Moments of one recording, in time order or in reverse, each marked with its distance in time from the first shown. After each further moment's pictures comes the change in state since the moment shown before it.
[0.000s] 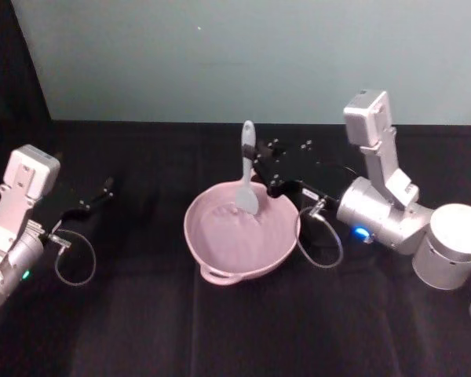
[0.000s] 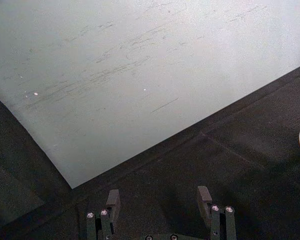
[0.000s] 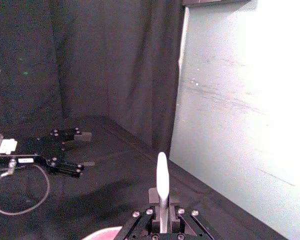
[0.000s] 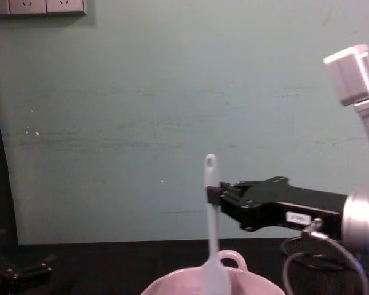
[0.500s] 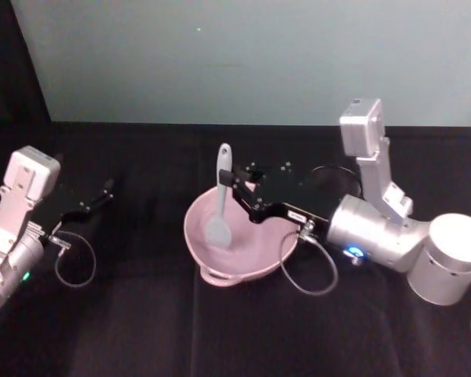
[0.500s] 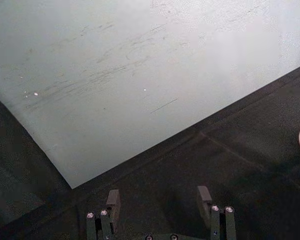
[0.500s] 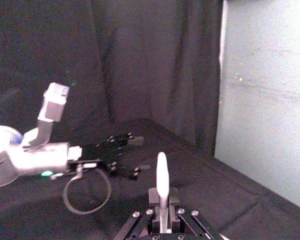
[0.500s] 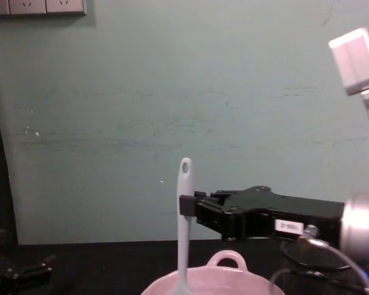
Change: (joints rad) left arm 0.000 0.000 0.000 0.000 0.000 0.000 0.000; right arm -0.032 0.035 -0.040 -0.100 0.121 0.079 0.077
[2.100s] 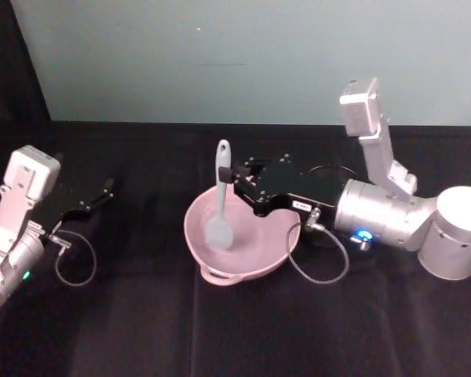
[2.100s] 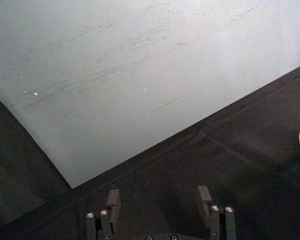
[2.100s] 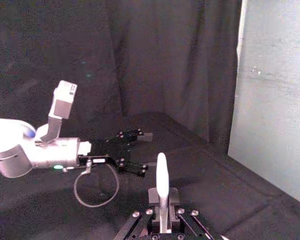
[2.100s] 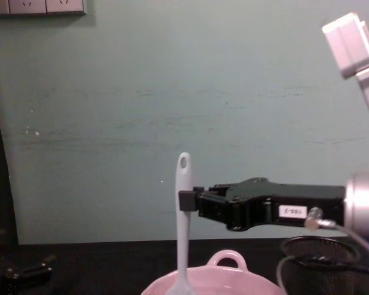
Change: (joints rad) left arm 0.000 0.000 0.000 0.000 0.000 0.000 0.000; right arm 0.115 0.077 -0.099 0.021 0.110 0.046 0.056
